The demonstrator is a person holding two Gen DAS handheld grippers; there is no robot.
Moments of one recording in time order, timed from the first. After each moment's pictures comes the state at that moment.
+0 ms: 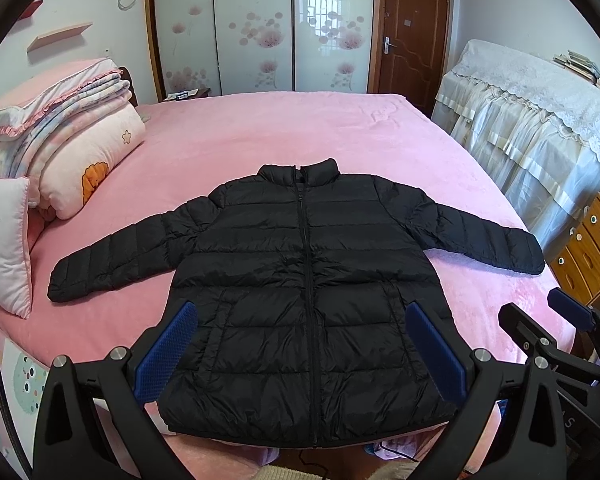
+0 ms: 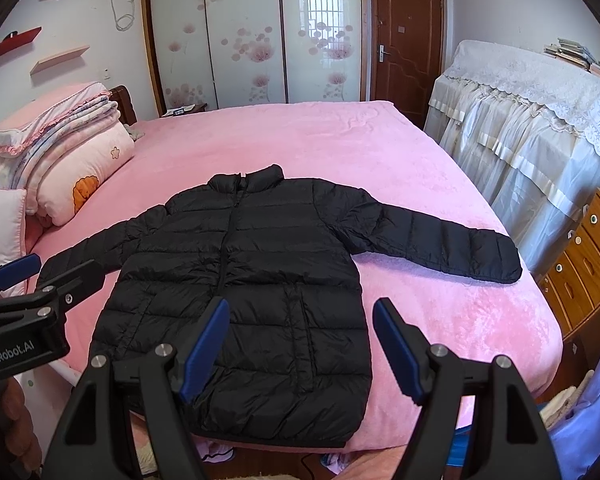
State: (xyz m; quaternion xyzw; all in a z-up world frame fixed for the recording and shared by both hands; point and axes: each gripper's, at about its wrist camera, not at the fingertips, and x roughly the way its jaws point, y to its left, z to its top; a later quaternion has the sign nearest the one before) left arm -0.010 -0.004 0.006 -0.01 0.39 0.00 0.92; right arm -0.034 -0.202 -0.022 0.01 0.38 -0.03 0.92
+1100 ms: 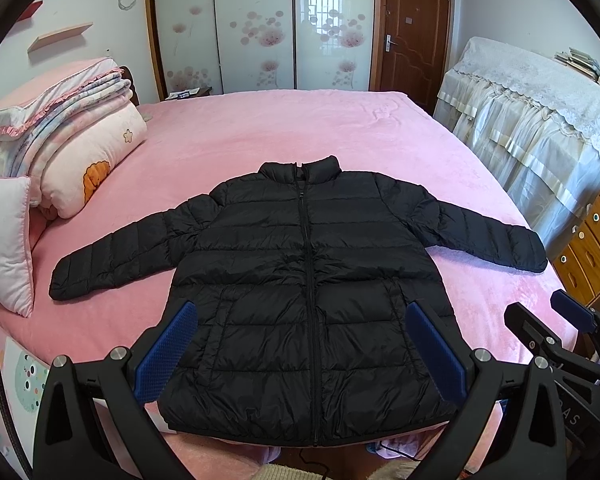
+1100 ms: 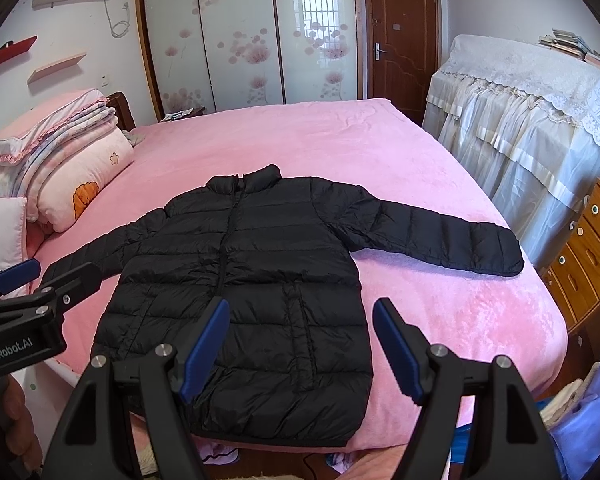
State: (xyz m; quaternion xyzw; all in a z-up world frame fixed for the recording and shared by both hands) left arm -0.014 0.000 0.009 -0.01 0.39 0.00 0.92; right arm -0.038 -0.200 -0.023 0.02 0.38 -0.03 0.92
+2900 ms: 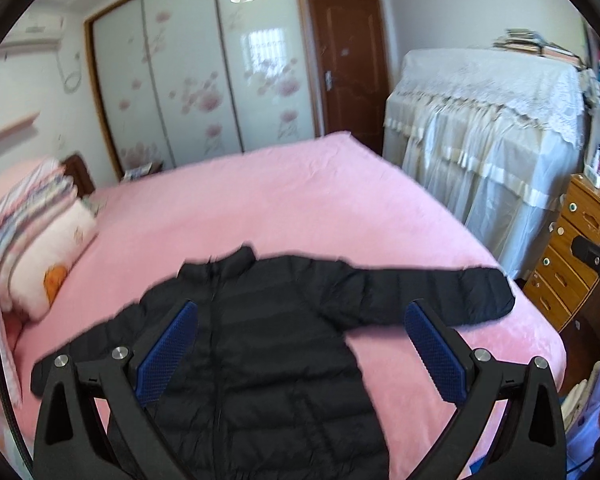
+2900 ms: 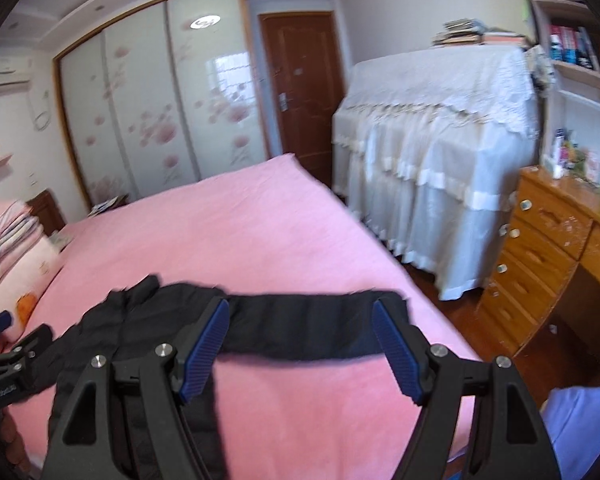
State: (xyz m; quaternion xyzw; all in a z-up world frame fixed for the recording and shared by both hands) left arm 0.062 -0.209 0.063 0.09 0.28 -0.07 0.95; right arm -0.014 -0.448 0.049 0.09 0.26 -0.18 0.95
